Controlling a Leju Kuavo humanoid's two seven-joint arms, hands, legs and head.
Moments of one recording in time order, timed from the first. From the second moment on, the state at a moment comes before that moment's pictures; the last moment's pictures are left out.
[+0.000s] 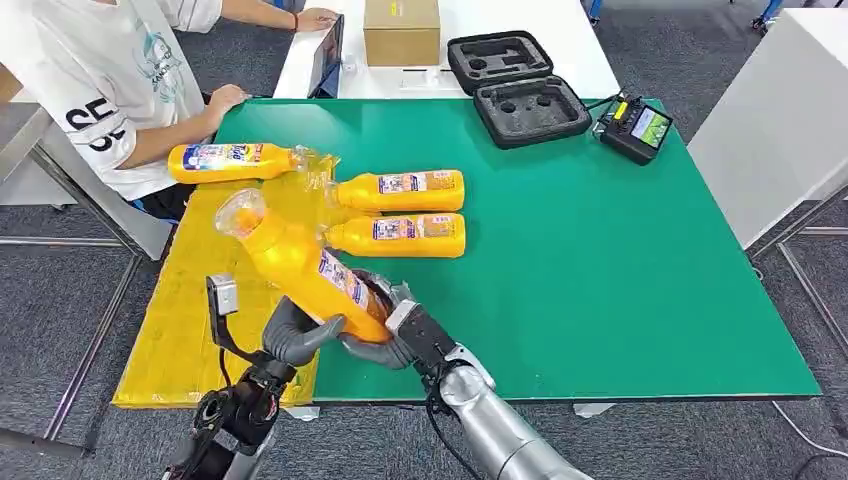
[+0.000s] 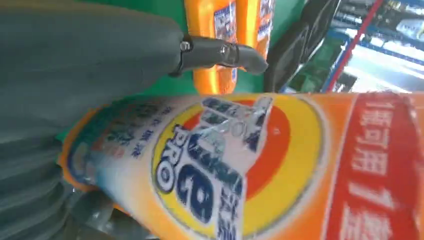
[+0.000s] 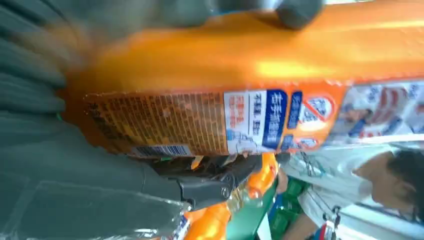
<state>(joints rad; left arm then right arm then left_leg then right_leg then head) -0.17 -0.09 -0.23 -1.25 0.66 -0.21 -0.34 -0.43 0.27 0.34 -0.73 0.20 -0.02 -0.70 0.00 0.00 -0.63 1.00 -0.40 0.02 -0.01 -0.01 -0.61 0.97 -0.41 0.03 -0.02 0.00</state>
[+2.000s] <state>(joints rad) -0.17 -0.09 -0.25 -1.34 0.36 0.16 -0.60 -0.54 0.29 0.44 -0.60 0.37 -0.20 -0.62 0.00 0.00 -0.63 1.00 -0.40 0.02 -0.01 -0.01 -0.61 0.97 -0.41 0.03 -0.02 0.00</state>
